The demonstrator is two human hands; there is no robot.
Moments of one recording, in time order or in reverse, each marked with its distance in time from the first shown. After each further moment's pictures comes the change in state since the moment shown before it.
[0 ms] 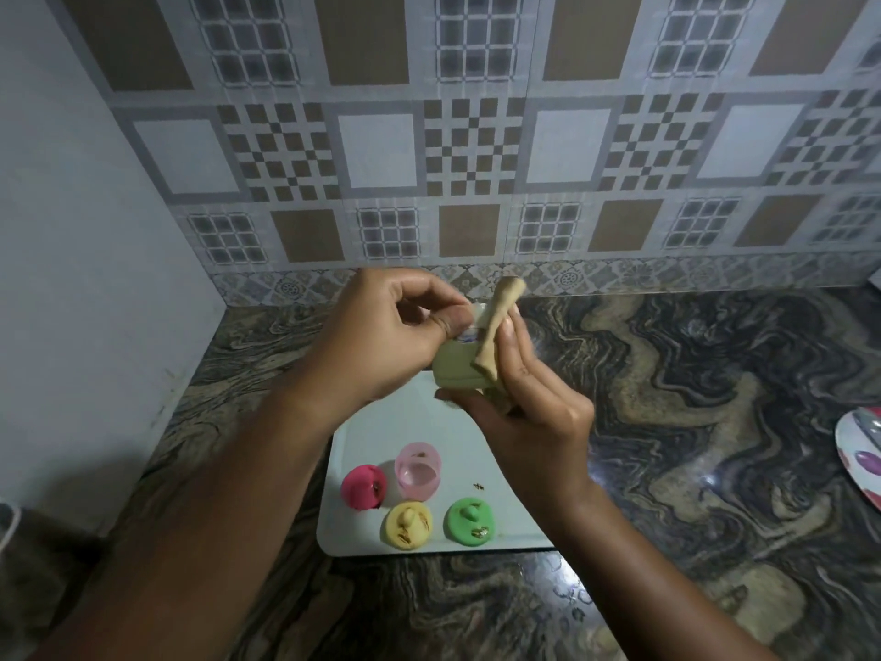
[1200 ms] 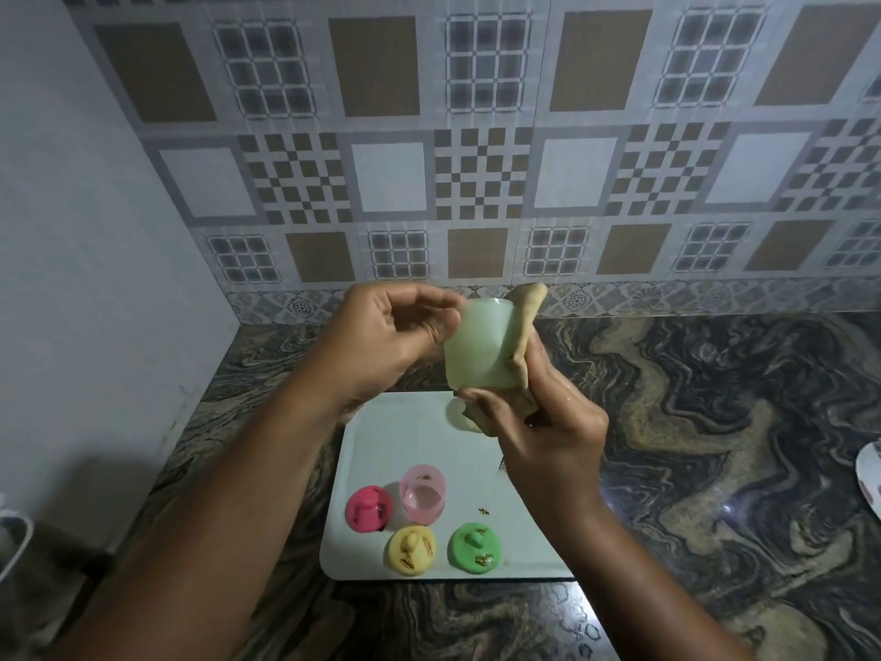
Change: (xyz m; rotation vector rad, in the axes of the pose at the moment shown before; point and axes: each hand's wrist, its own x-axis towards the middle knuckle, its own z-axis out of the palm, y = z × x) left_hand 0.008 -0.003 -0.009 -0.348 -0.023 -0.176; right_hand 0.014 0.002 -0.002 0.206 0.097 0.144
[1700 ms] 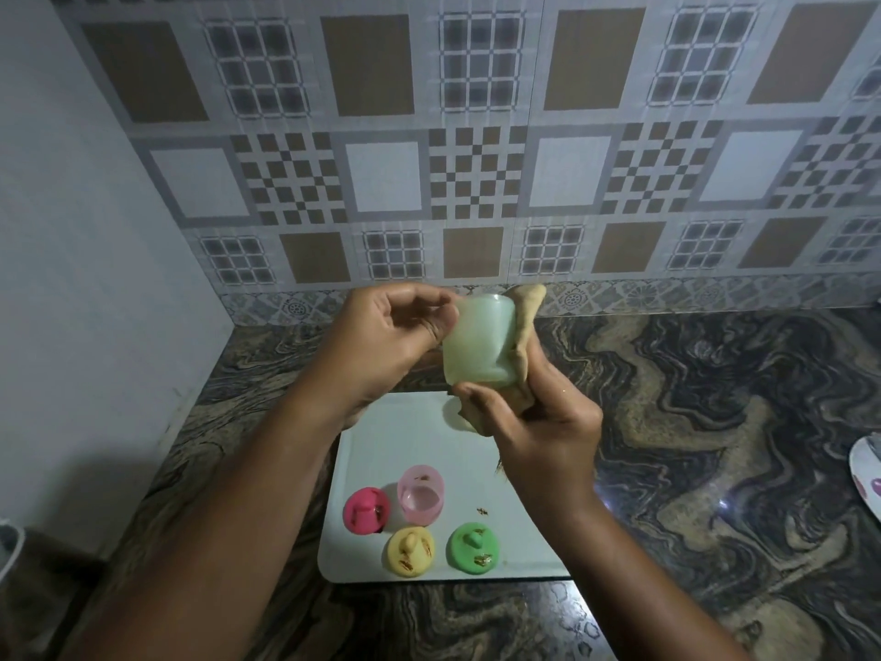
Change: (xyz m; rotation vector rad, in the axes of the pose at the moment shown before) left_hand 0.003 -0.004 0.007 0.011 0.075 0.006; right_hand 0.000 -0.001 0.006 0.101 0.020 0.124
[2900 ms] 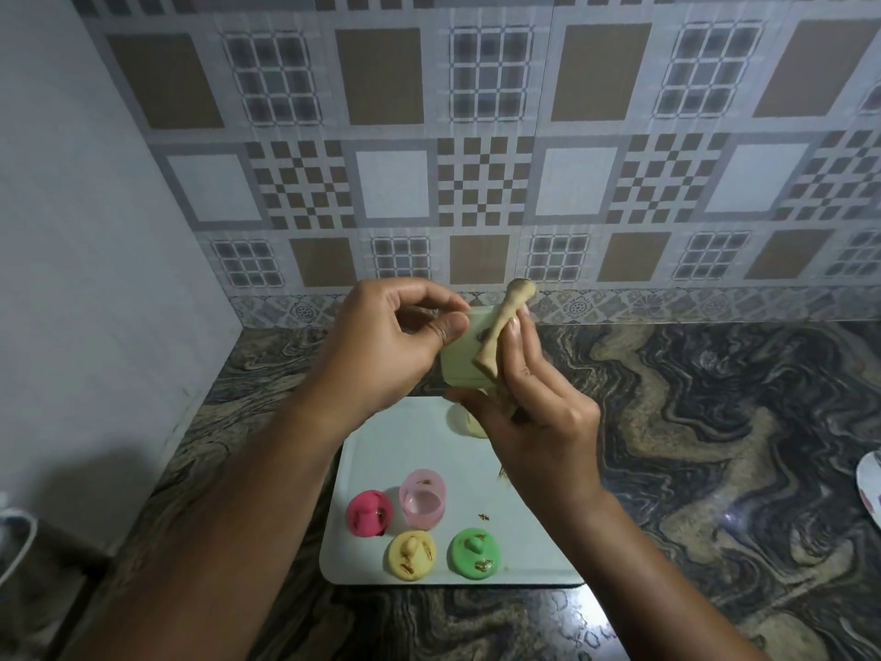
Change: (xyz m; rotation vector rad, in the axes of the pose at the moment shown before) left_hand -0.006 0.014 -0.001 0.342 0.079 0.170; right_hand 0.011 -0.006 -0.006 -0.303 -0.148 -0.295
